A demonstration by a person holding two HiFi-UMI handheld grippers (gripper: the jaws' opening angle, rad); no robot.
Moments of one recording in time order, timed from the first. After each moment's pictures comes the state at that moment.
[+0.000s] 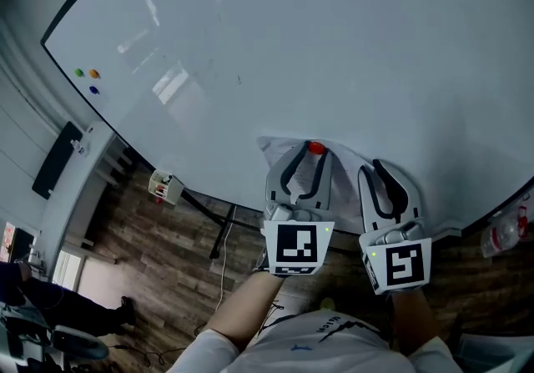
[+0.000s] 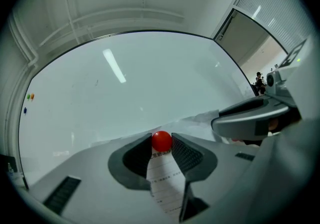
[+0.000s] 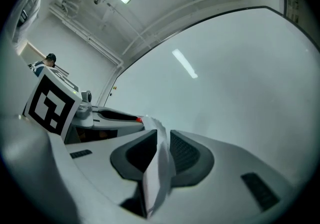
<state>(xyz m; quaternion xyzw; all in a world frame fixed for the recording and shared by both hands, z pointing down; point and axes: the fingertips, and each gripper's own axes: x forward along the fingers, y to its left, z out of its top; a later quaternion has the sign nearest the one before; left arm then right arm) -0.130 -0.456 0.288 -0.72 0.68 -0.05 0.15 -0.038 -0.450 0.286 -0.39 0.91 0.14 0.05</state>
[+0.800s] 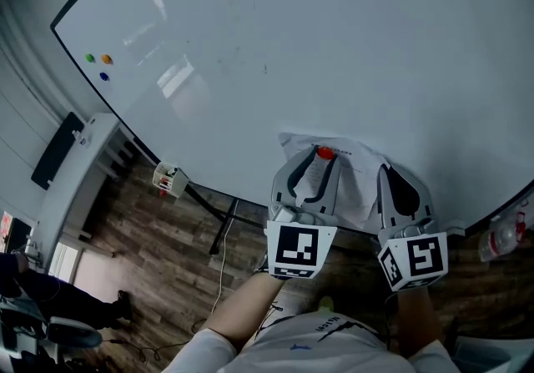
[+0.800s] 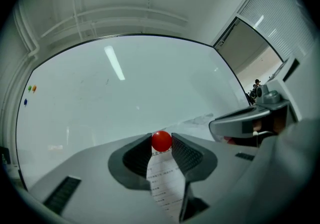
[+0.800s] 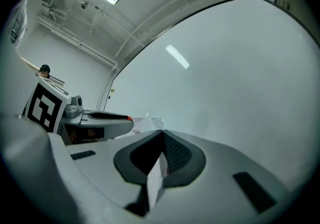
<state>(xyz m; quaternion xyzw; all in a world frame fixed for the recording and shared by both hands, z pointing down) -0.138 -0.434 0.291 -0.74 0.66 -0.03 0.13 -0.033 -0.449 0.295 -0.39 0.92 0.07 0.05</state>
